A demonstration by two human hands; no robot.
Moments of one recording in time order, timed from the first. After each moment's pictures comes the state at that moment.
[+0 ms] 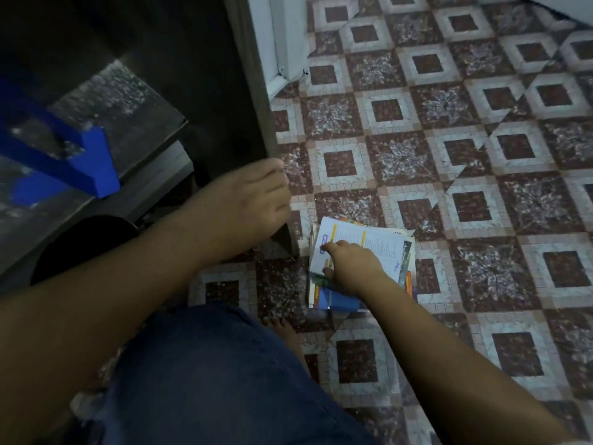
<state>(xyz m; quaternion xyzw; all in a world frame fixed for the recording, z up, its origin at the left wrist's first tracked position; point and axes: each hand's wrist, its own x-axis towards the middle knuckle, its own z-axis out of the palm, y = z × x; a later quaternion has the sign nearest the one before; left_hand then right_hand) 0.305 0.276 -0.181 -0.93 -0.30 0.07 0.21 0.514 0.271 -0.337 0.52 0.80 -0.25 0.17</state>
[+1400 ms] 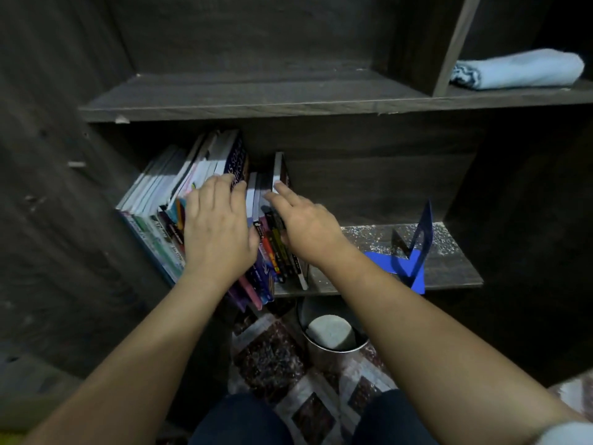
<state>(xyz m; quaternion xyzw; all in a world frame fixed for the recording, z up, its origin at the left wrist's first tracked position) 0.002 -0.028 -0.002 -0.34 -0.90 -0.01 0.29 0.056 0.119 -0.016 0.07 0.99 -0.08 -0.13</state>
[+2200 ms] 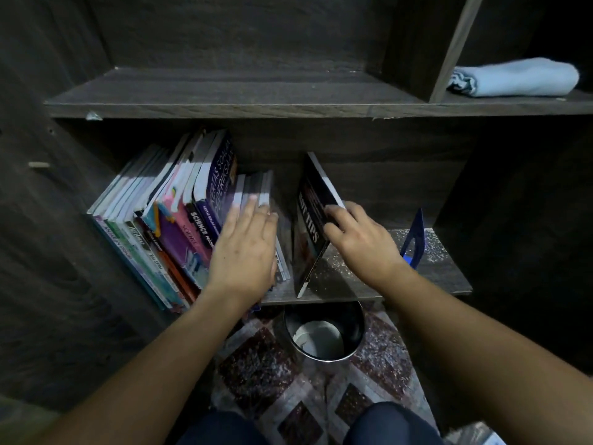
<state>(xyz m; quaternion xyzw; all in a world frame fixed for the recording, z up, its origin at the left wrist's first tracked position) 0.017 0.008 -0.032 -0.41 -0.89 0.05 0.21 0.113 0.194 -0.045 0.01 0.95 0.14 -0.27</state>
